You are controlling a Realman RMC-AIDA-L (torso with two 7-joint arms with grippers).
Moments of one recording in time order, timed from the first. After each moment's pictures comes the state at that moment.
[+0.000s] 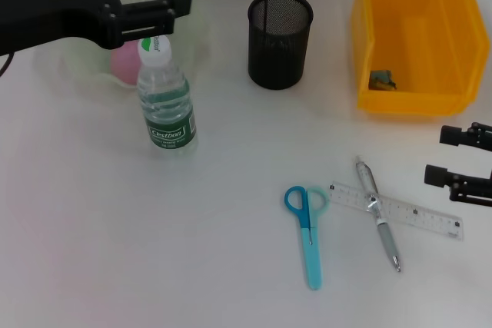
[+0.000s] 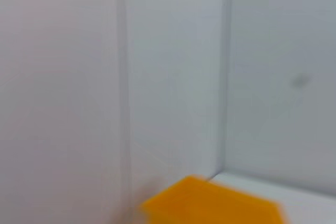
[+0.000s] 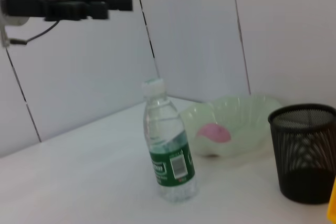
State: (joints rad) left arm -0.06 -2.07 1.28 1.79 1.74 1.22 -2.00; right arm 0.24 2.08 -0.60 -0.89 -1.93 -1.77 1.33
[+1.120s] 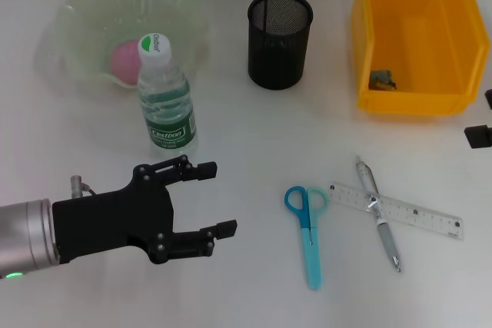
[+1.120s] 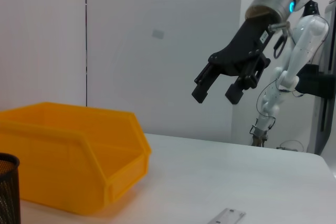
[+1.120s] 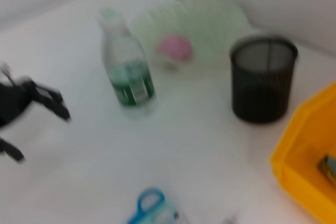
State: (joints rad) left arm -0.21 -2.06 1.28 0.73 1.49 1.55 -1.01; right arm 0.37 2.06 -0.75 -1.69 -2.24 -1.98 2.13
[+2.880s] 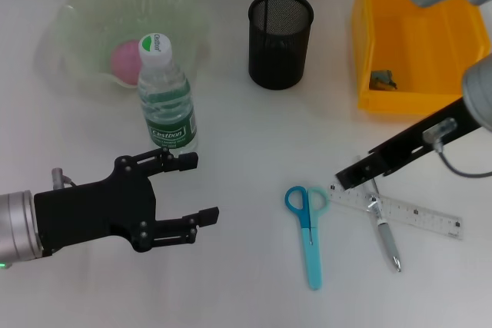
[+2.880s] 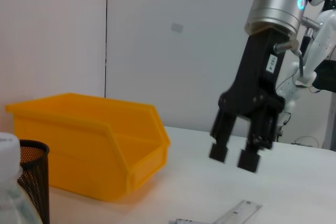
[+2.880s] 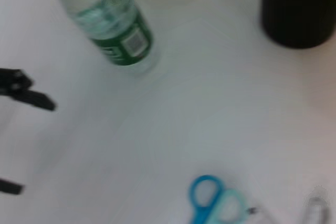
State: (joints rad) left arm -0.20 -2.05 1.22 0.76 1.53 1.55 -1.07; right arm 0.51 2.09 -1.44 -1.70 -2.47 -1.78 2.96
